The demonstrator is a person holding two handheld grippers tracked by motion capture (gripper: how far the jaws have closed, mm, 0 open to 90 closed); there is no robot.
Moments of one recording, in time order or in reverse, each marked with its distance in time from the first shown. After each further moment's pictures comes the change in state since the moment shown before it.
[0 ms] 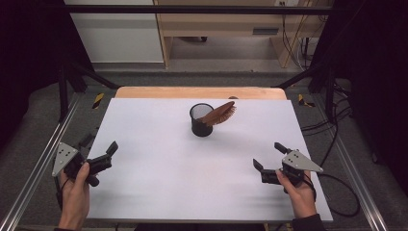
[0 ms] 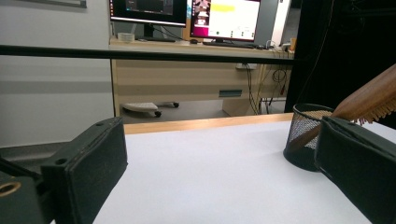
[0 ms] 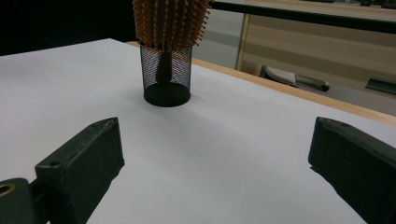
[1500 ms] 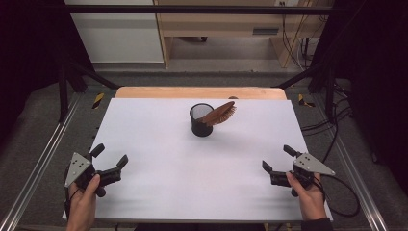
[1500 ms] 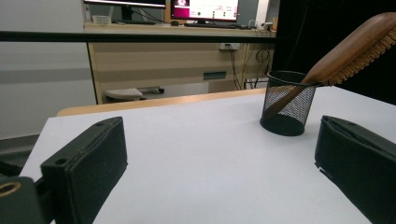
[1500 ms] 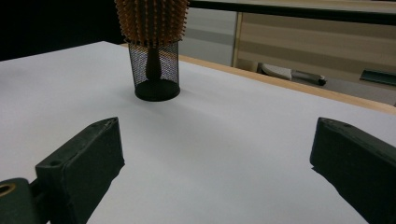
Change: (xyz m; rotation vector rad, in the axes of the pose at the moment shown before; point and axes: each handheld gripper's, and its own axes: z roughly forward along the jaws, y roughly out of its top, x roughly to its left) left arm -0.022 -0.026 -0.007 0.065 -0.075 0.034; right arm -0.017 -0.010 -0.018 -0.006 -0.012 0.043
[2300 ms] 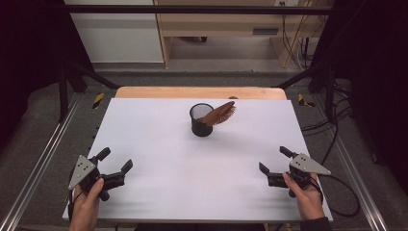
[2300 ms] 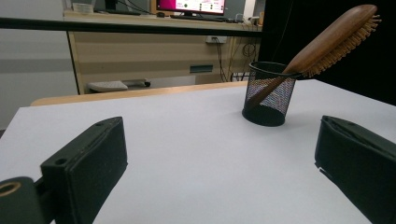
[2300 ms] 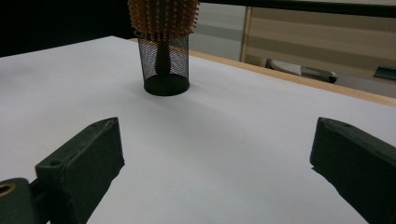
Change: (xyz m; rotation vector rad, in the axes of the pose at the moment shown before) left arm -0.010 -0.007 0.000 0.023 -0.053 -0.026; right arm 0.005 -0.004 0.006 0.016 0.035 -0.001
